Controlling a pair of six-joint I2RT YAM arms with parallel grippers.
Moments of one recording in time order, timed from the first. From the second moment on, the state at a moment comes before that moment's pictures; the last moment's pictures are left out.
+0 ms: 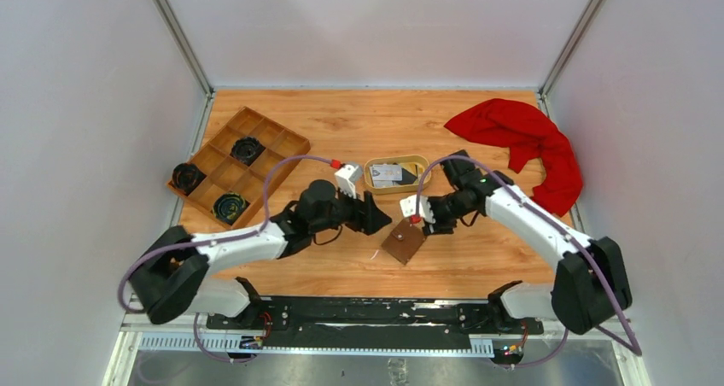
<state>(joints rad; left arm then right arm) -0.86 1.36 0.54 0.50 0.21 -0.58 0.49 1.31 0.87 -0.81 -0.61 -1.37</state>
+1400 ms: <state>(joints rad) -0.61 0.59 1.00 -0.56 0.08 -0.21 -0.16 0.93 1.38 -0.83 -0.72 -0.24</state>
